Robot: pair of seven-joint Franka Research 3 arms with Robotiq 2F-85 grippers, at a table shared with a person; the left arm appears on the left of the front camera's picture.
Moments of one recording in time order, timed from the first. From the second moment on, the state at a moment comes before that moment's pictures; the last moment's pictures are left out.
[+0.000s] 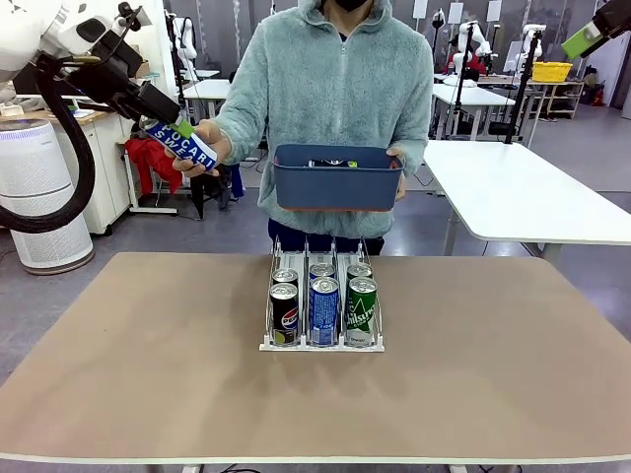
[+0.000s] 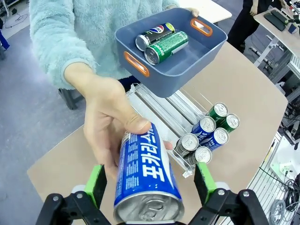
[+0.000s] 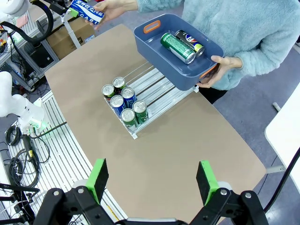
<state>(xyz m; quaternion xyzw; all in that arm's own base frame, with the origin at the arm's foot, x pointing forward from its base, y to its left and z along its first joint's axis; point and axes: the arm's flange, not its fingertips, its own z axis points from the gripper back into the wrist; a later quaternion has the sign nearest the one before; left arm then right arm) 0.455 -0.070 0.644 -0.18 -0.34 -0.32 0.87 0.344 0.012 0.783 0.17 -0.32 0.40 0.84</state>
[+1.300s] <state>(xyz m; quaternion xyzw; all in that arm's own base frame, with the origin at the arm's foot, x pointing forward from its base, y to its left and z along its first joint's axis) 0.449 -0.070 0.645 -0.17 -0.32 -0.33 0.87 0.344 0.012 0.783 0.17 -0.32 0.40 0.84</state>
